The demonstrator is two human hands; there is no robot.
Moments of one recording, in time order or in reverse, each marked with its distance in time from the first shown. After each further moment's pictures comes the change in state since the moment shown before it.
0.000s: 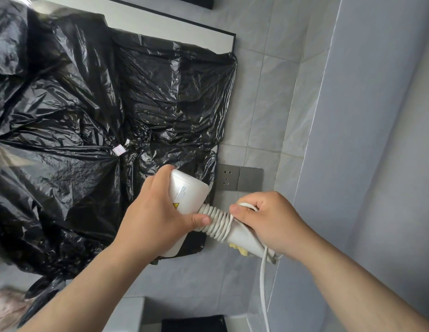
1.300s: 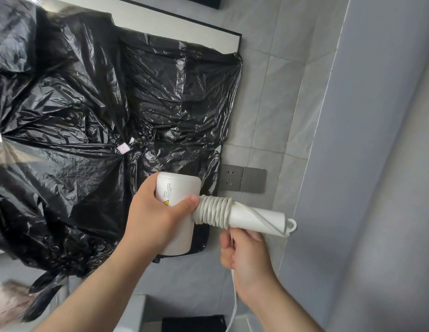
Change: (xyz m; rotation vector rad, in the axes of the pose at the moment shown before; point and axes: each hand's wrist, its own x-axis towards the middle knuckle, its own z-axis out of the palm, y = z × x) left_hand 0.004 -0.018 0.016 -0.552 0.162 -0.150; right_hand -0.018 0.018 0.083 0.897 0.272 0.324
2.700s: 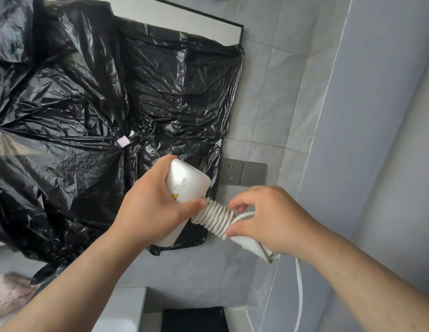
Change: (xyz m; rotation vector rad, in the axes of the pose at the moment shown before) left_hand -0.001 0.020 -0.017 0.396 -0.139 0.217; right_hand -0.001 -0.094 -0.016 -1.368 -0.271 -0.382
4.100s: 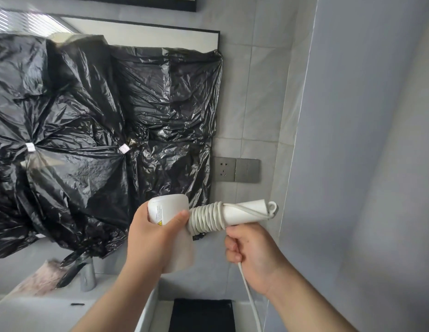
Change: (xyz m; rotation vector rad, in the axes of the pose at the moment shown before) left_hand -0.066 0.039 0.082 -0.397 0.266 -0.463; right_hand -0.050 0.073 0.044 1.610 -0.112 0.316
